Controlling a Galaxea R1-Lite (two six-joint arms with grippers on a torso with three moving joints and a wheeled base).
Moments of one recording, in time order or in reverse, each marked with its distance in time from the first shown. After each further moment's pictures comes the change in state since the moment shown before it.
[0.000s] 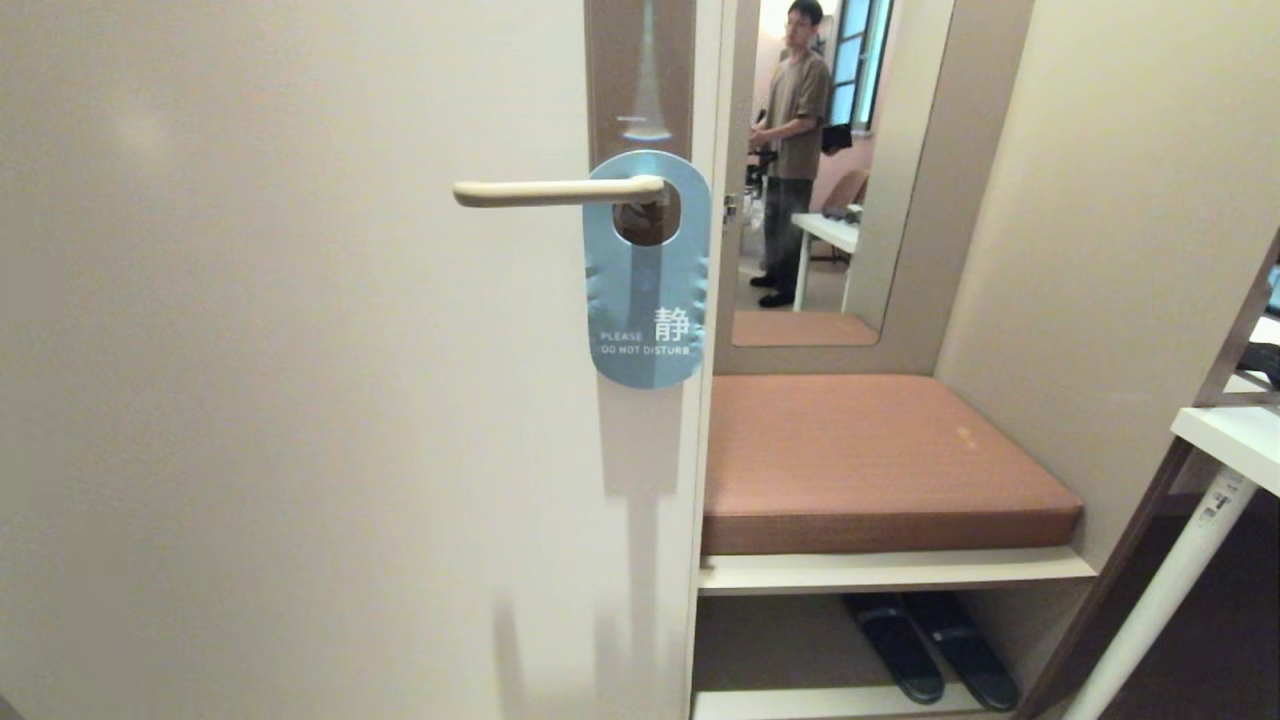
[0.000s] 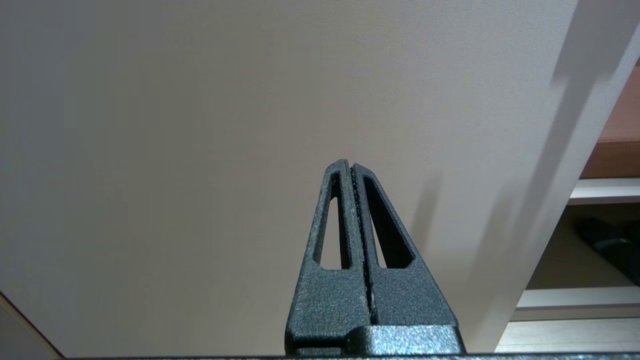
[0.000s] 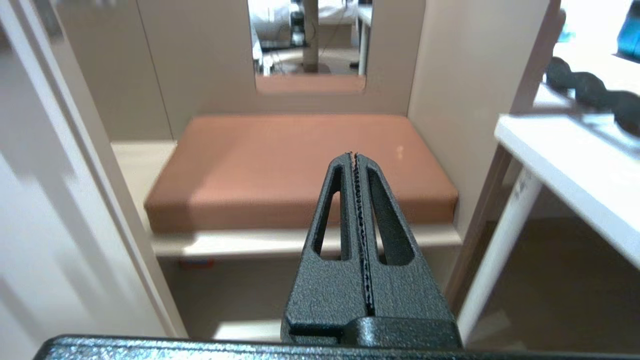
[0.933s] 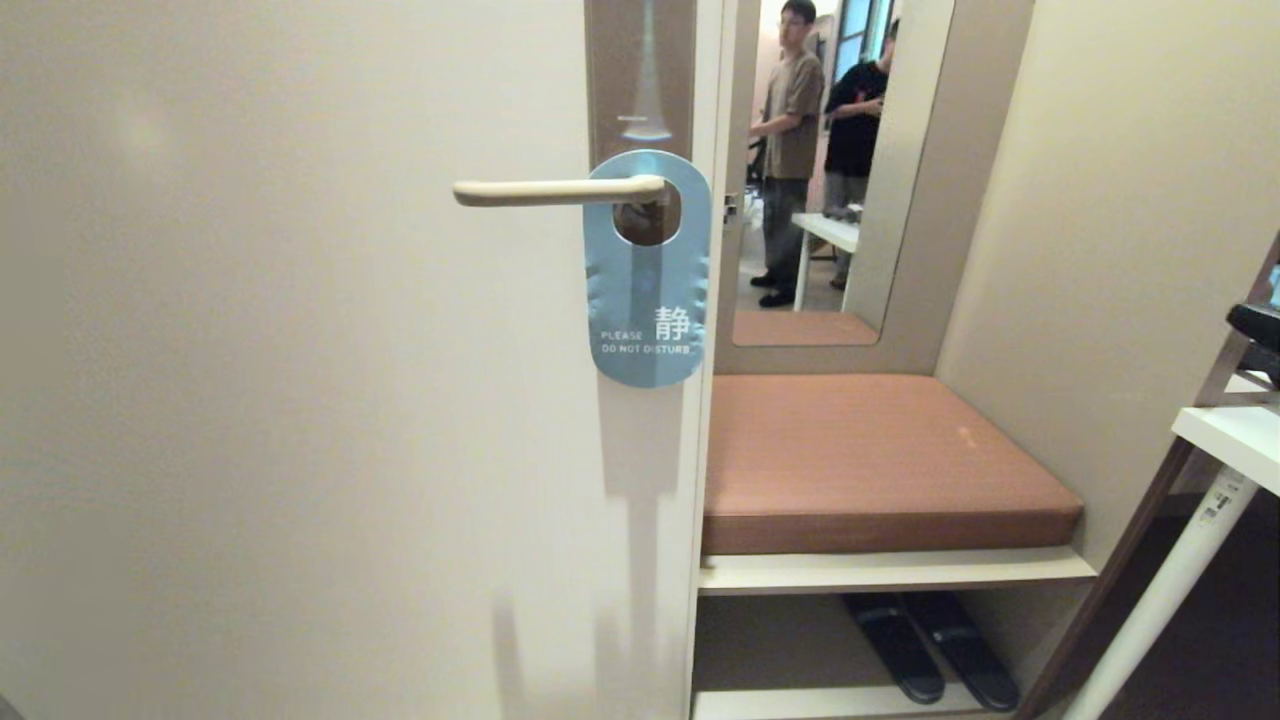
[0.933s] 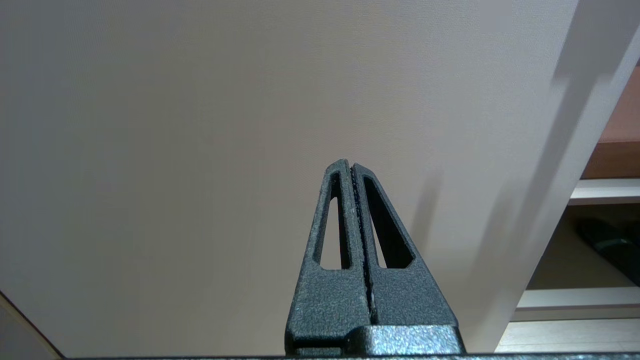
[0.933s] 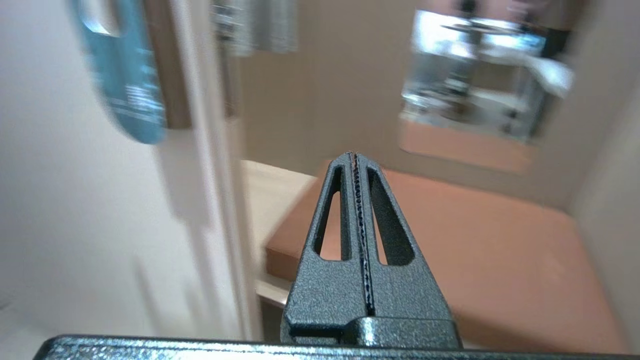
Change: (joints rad) left arm 0.000 0.000 0.000 0.000 0.001 0.000; right arm -0.002 0.572 -0.141 -0.487 0.483 0.035
